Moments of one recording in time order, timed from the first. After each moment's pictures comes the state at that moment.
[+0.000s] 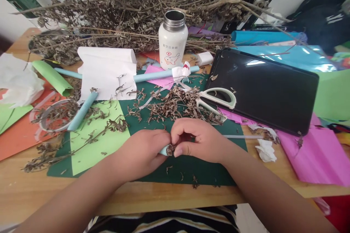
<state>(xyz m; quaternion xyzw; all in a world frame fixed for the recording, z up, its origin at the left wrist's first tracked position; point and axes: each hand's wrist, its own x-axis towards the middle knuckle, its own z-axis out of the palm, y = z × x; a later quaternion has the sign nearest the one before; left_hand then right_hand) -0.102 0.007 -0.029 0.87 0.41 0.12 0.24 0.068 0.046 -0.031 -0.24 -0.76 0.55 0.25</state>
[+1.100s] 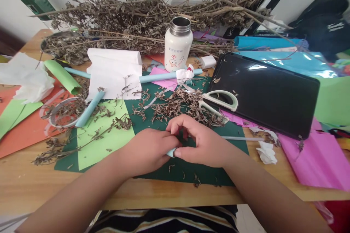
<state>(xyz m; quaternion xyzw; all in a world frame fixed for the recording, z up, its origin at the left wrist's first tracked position) -0.103 0.007 -0.033 0.90 0.38 0.06 0.22 0.067 0.034 -0.024 -0.32 -0.72 0.59 0.17</state>
